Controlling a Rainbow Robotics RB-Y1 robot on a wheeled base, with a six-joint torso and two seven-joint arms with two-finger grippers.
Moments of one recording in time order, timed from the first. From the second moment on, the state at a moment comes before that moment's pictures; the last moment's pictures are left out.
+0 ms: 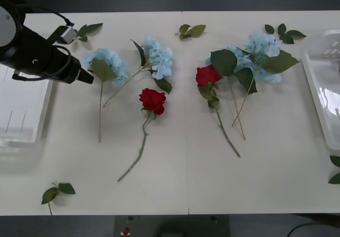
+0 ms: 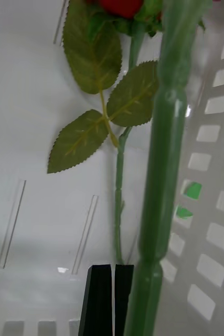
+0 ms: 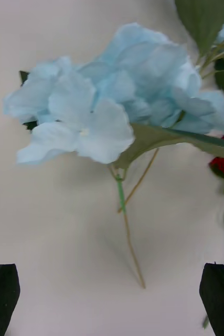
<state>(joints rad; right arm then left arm) -0.42 -1.05 0.02 -0.83 -1.08 0.83 2.41 -0.70 0.85 -0.28 -1.43 1.11 1.38 -1.57</state>
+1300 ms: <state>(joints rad) -0.42 -1.05 0.04 -0.94 -1.41 1.06 2.28 -0.71 0.64 -0.49 -1.26 0.79 1.25 -1.44</state>
